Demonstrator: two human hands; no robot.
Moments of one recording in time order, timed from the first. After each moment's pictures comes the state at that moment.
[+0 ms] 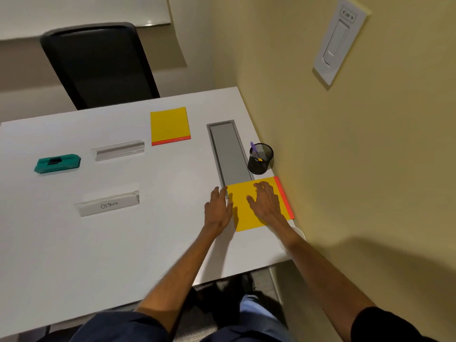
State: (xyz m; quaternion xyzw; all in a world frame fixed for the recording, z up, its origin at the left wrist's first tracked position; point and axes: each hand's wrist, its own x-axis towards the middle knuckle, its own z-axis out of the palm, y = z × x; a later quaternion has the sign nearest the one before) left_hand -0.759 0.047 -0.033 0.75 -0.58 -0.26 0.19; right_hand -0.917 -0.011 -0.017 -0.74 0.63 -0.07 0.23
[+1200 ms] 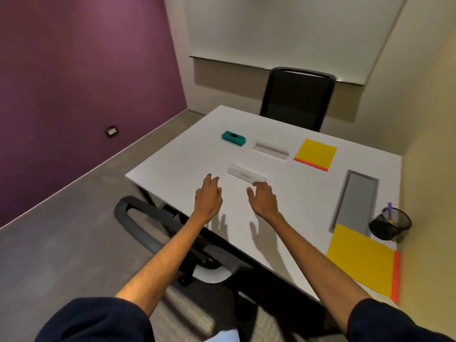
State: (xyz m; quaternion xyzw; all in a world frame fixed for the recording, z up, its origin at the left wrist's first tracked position) left_hand -0.592 0.331 0.095 0.93 -0.29 0.00 0.25; right_hand -0.683 0.169 0.078 -0.90 0.29 -0.09 0.33
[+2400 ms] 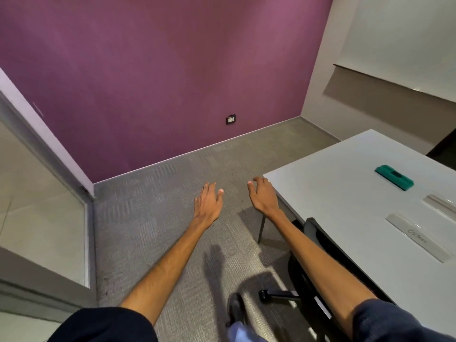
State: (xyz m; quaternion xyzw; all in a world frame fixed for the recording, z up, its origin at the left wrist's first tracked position) left_hand -0.387 0.813 0.081 0.95 0.00 0.01 0.30; right_hand -0.375 0.626 0.092 -0.94 0.03 -0.05 0.33
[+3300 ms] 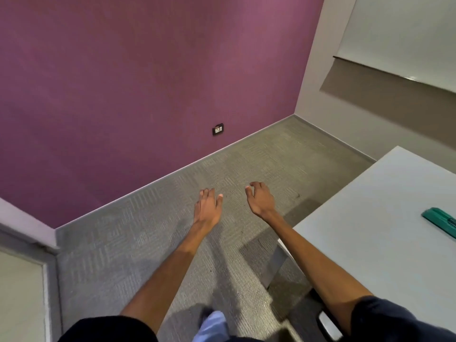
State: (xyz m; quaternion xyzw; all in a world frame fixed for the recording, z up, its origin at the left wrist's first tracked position) left_hand 0.009 0.801 0.050 0.96 -0.04 -0.03 0.28; right_hand 0.010 0.617 0.049 -0.94 0.10 0.01 0.33
